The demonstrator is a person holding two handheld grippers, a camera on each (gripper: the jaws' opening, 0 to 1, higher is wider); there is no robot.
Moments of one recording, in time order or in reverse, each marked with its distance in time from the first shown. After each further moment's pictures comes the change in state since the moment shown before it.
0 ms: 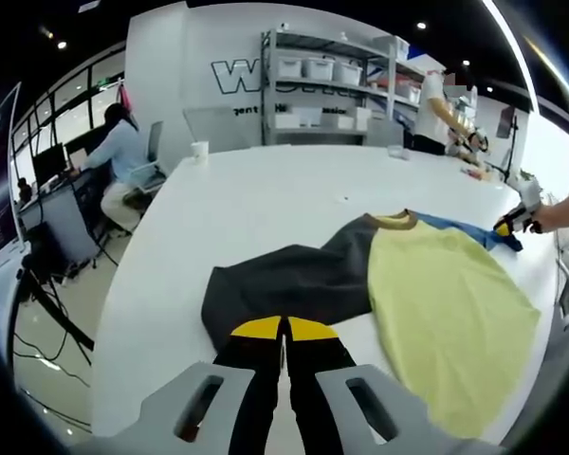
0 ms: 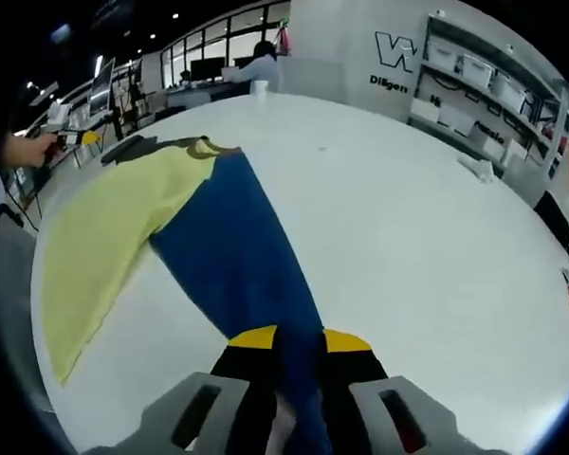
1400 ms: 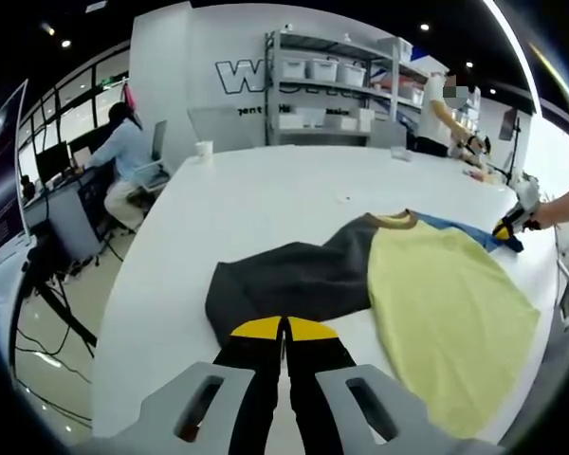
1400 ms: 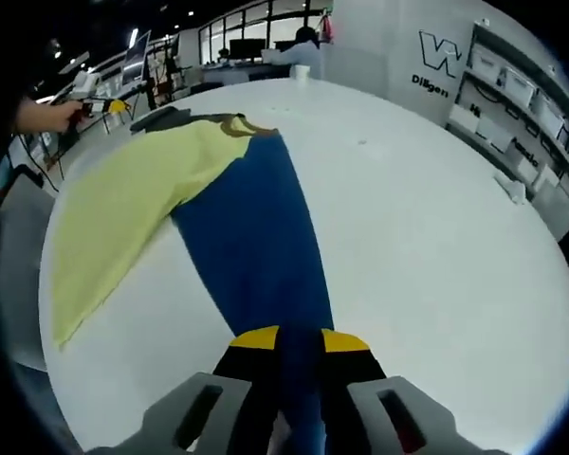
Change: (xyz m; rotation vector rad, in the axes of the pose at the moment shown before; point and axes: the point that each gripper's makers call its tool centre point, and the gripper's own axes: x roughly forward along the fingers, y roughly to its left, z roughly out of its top) left arm -0.009 0.000 -0.003 -0.010 -0.002 0.012; right arm 0.010 0.017 -0.004 -0.185 0.096 0.122
